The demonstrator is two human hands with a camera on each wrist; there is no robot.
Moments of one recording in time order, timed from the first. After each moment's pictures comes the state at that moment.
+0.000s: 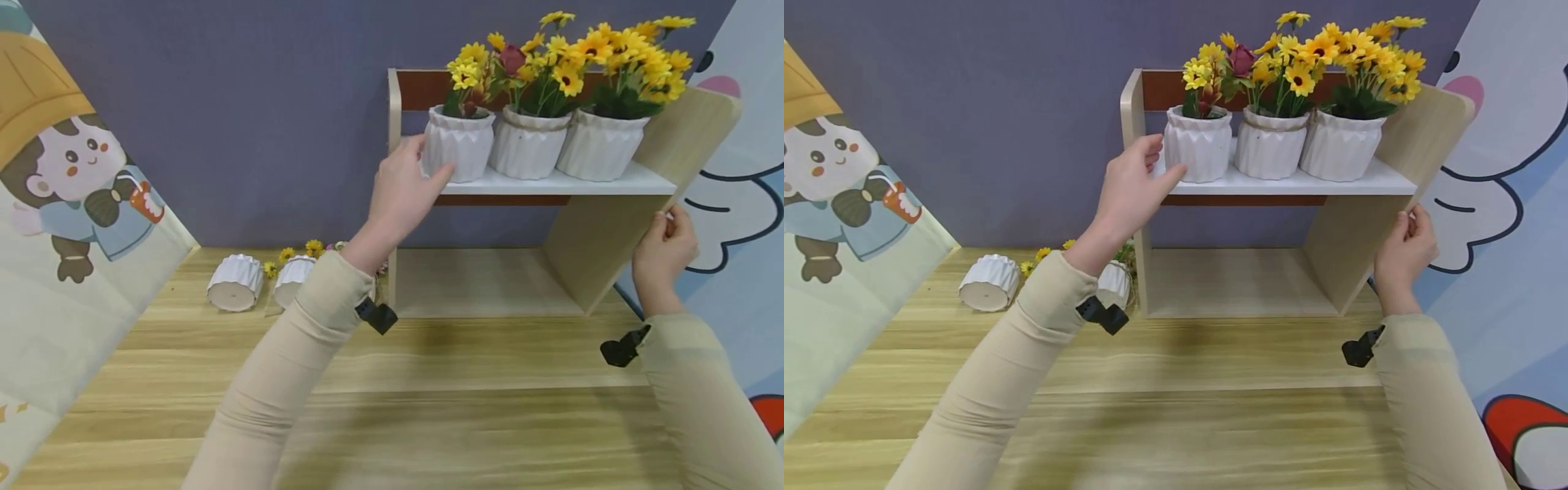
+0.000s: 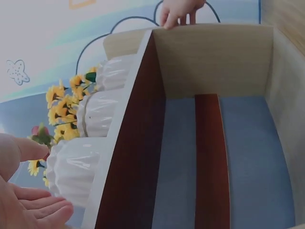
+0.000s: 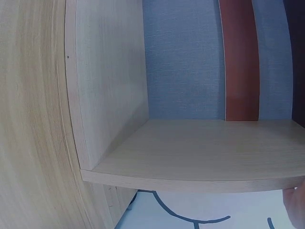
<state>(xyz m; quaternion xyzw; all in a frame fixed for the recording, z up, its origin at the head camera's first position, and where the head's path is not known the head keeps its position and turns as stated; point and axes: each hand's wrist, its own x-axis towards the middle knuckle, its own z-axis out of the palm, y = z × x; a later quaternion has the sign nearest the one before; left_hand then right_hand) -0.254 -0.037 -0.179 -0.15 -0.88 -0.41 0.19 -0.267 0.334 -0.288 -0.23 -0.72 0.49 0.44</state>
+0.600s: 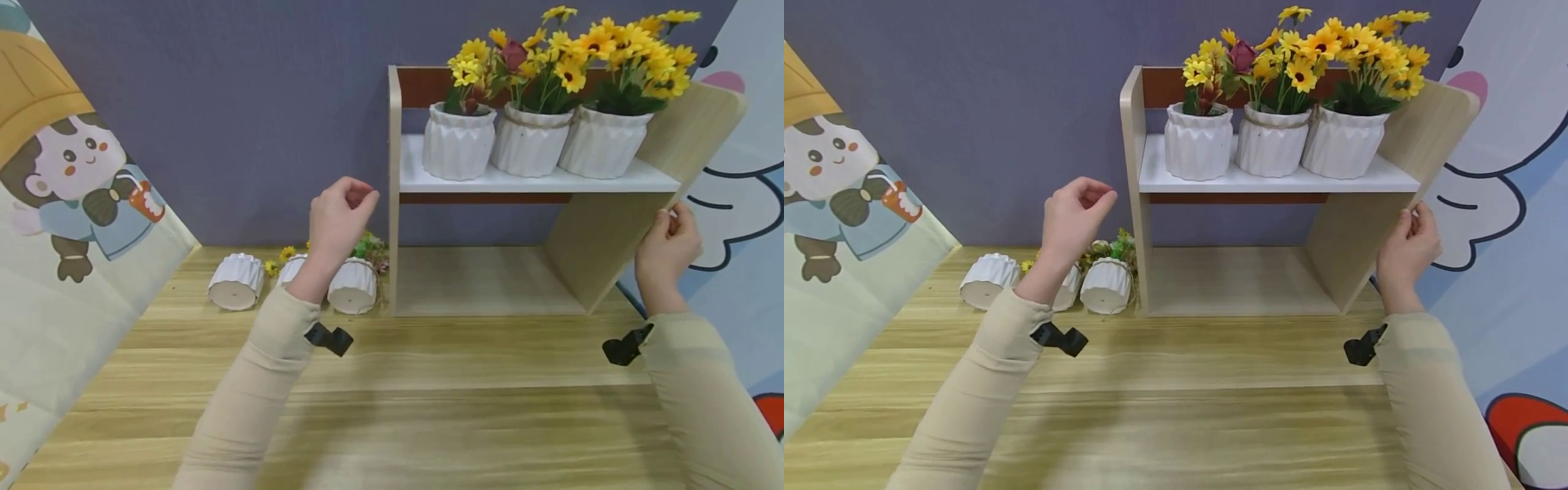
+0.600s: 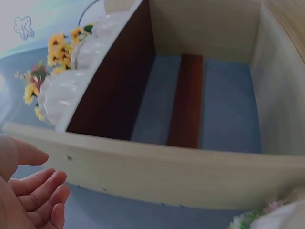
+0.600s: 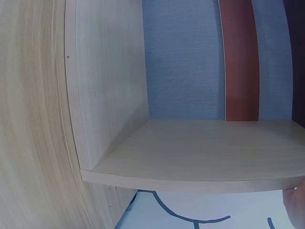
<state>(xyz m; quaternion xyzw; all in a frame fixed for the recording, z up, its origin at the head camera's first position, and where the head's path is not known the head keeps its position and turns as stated) -0.257 -0.107 -0.233 -0.11 -0.85 -0.45 0.25 -0.269 0.335 -0.288 -0.23 -0.70 0.51 0.43</state>
